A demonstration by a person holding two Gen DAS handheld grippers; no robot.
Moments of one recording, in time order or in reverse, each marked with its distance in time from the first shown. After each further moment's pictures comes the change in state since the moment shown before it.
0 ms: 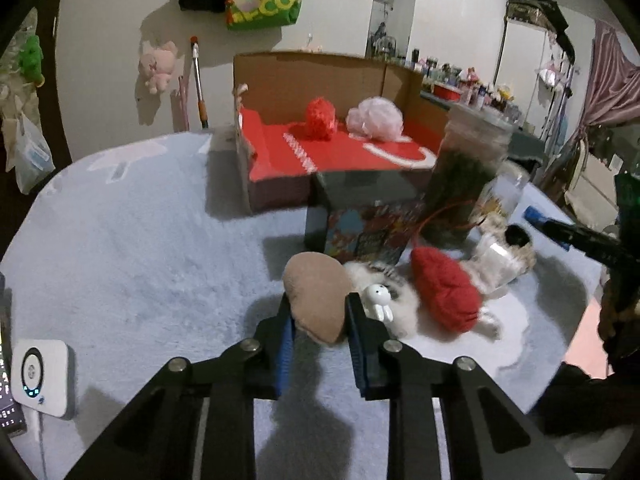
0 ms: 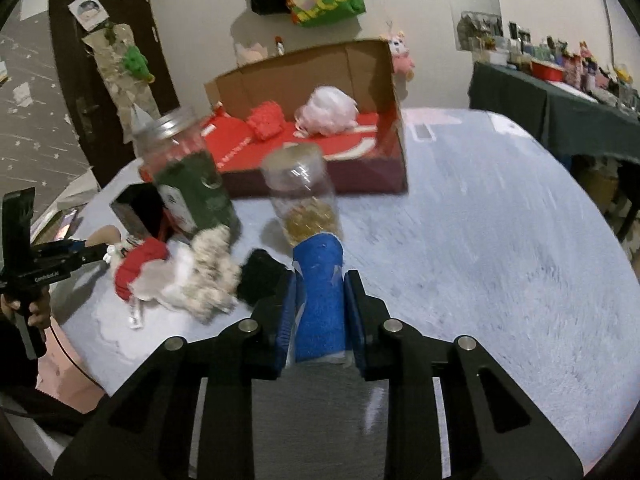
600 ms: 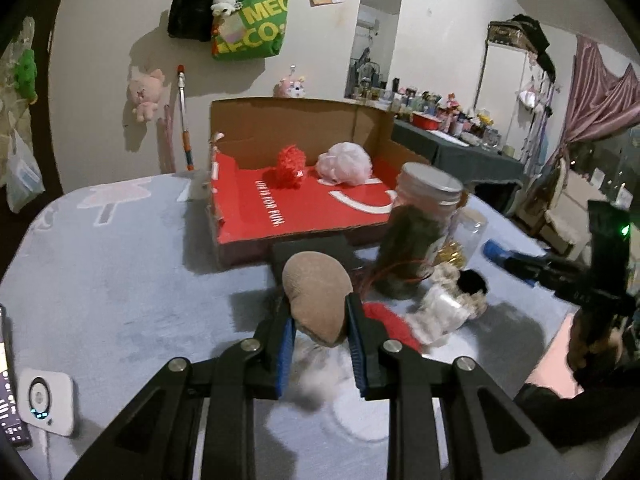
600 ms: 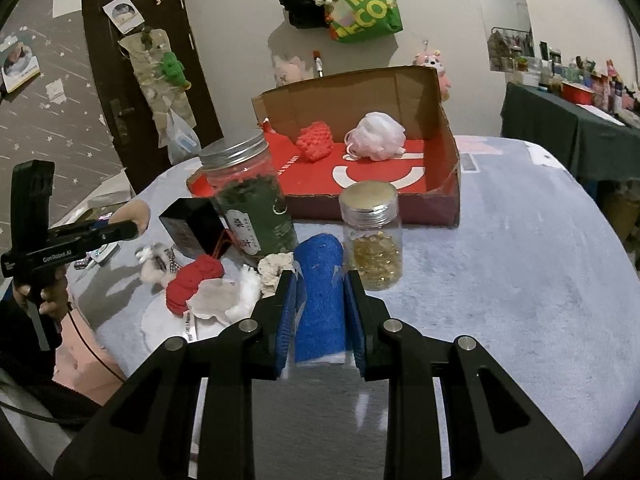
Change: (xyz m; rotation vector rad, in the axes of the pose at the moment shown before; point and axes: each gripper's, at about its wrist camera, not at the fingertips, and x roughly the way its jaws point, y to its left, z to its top) left arm -0.022 -0.025 0.032 0.000 -0.088 -0.078; right arm -0.006 0.027 0.012 -0.039 -0.034 0.101
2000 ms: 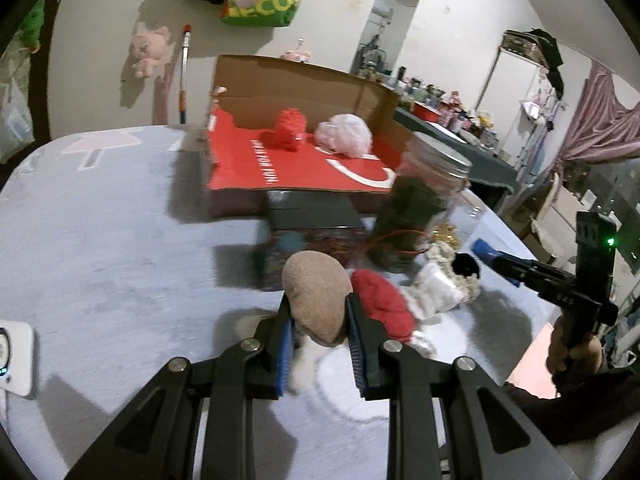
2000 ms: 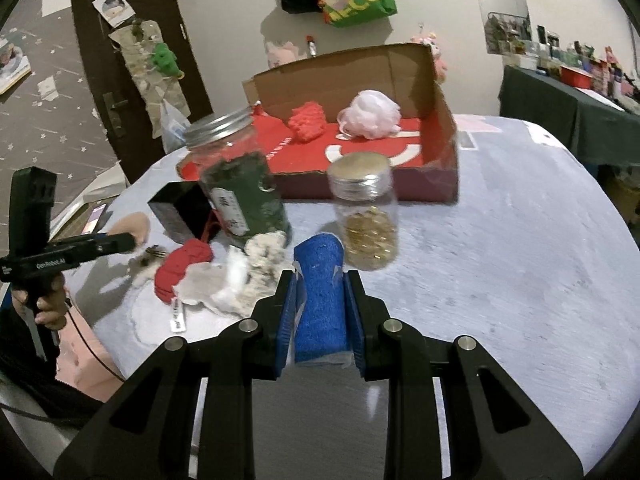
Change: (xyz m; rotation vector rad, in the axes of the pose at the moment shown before) left arm 0.015 0.019 -0.025 -0.115 0.081 -0.043; right arm 0.010 -0.013 -0.010 0.027 0.060 -0.025
